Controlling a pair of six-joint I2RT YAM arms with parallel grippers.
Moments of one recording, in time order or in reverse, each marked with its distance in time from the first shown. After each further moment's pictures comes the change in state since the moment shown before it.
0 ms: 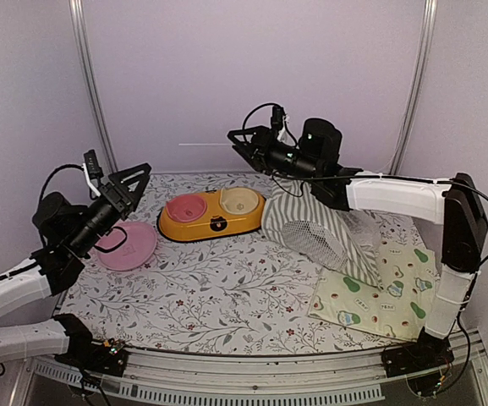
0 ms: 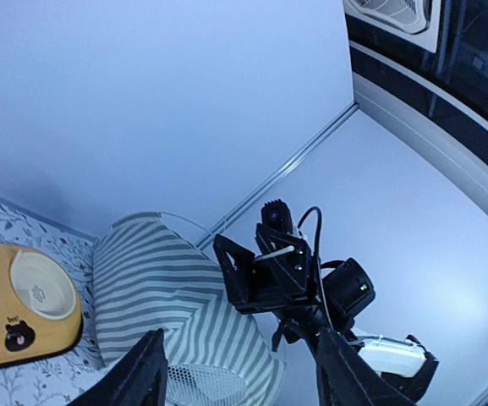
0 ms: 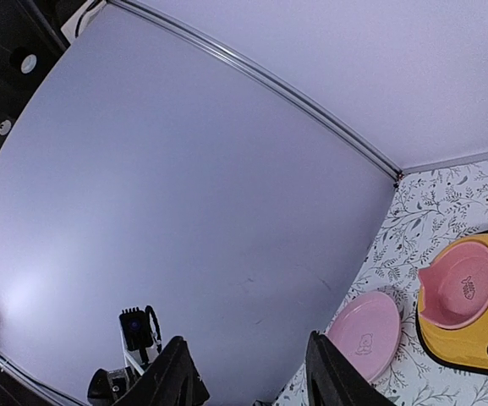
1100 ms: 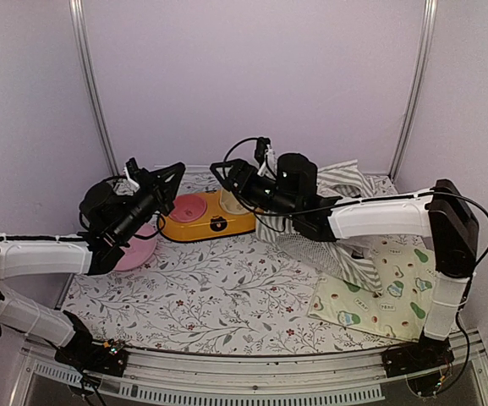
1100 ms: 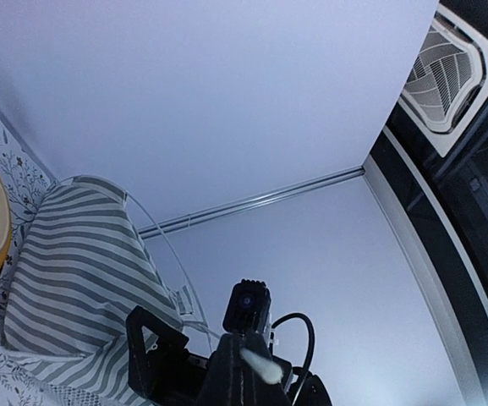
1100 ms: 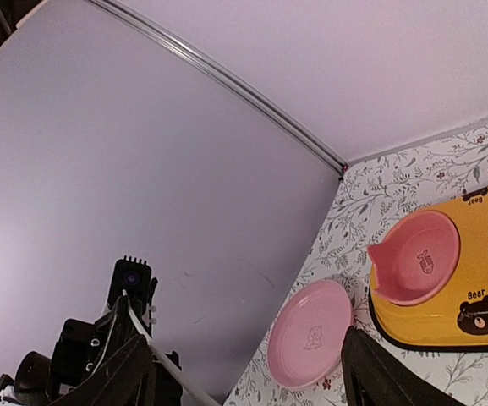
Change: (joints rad) left arm -0.072 0.444 0.092 0.345 -0.113 -0.450; right arm 0.148 0.014 -0.133 0.022 0.253 -0.101
